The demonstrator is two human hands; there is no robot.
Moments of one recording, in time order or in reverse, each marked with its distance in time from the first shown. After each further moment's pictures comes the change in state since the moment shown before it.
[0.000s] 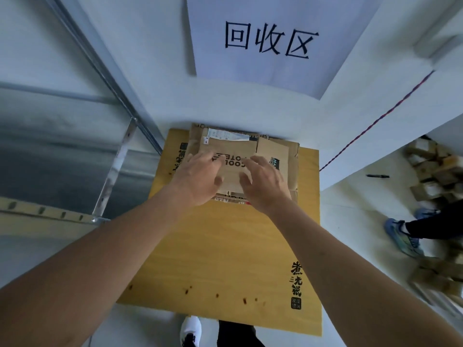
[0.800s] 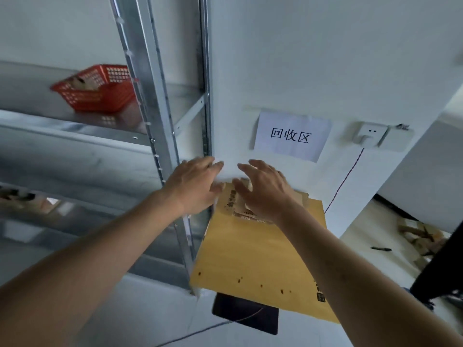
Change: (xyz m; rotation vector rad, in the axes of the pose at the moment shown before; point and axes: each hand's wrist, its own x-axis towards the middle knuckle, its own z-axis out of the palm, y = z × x) left_hand -0.366 -0.041 -0.189 0.088 0.423 0.006; right_hand -0.272 -0.263 -0.099 -0.171 0.298 -0.320
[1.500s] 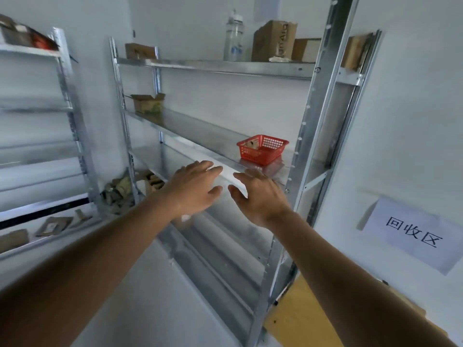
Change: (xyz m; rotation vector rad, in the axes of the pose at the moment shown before) left_hand -0.274 -0.088 -0.181 0.132 0.190 -0.582; right_hand -0.052 -0.292 -0.055 0.046 0.044 -0.644
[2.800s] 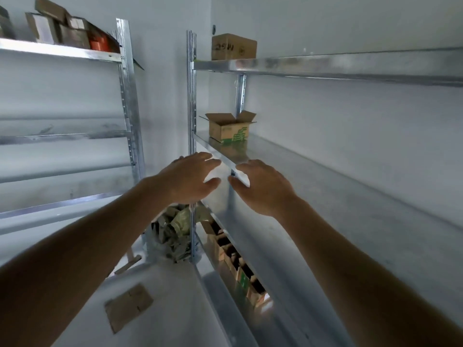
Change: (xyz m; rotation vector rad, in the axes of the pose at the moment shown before) left_hand 0.417 -0.746 0.078 0.099 -0.014 -0.181; right_hand 0.782 -0.234 0.340 0.071 -0.100 -0.192
